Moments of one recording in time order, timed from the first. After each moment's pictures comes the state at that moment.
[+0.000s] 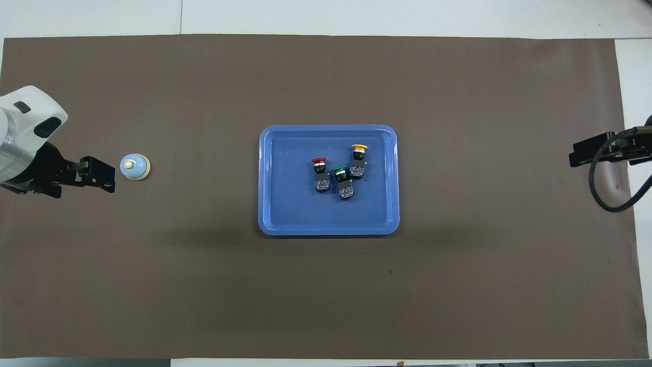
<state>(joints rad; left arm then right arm) -0.10 -0.01 0.02 -1.77 0.01 1.57 -0.11 0.01 0.00 -0.05 -1.60 0.00 1.55 -0.05</state>
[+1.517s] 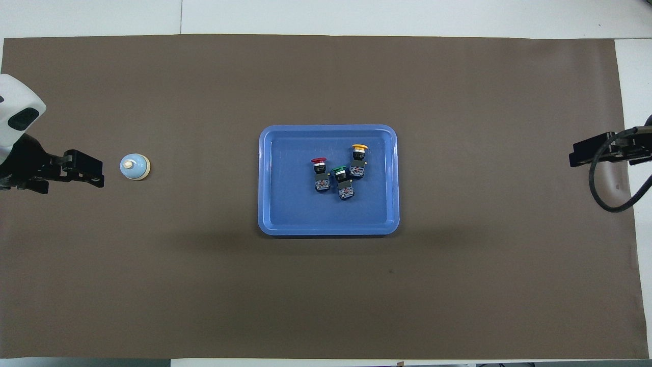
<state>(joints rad) -0.08 -0.01 0.01 -1.69 0.00 1.53 -0.11 0.01 0.00 -0.05 -1.60 0.00 1.55 -0.05</state>
